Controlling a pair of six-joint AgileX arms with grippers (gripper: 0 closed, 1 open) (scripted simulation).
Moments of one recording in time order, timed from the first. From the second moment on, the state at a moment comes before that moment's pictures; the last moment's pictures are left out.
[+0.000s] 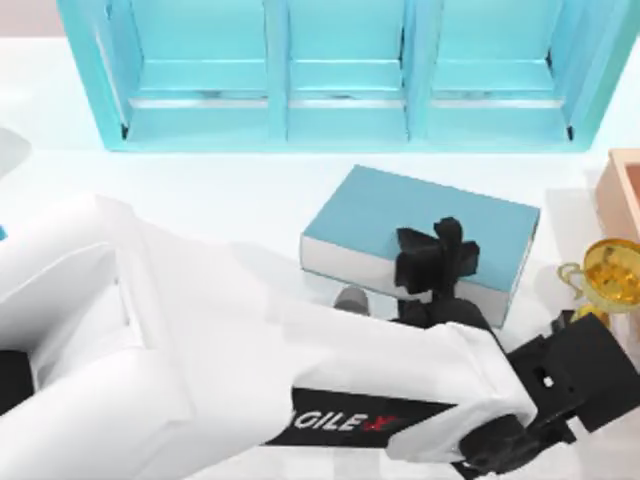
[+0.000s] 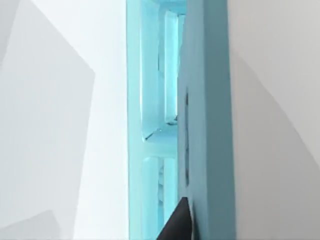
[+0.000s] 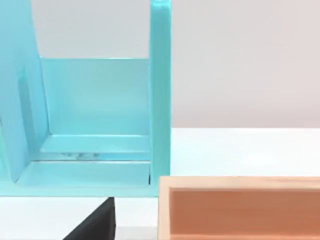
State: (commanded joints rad) left arm -1.23 2.09 1.31 -0.34 -1.27 -2.60; right arm 0.00 0.00 0.00 0.00 0.00 0.00
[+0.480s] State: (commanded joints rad) left arm -1.23 2.15 1.27 -0.24 -1.27 -2.60; right arm 0.00 0.00 0.00 0.00 0.00 0.00
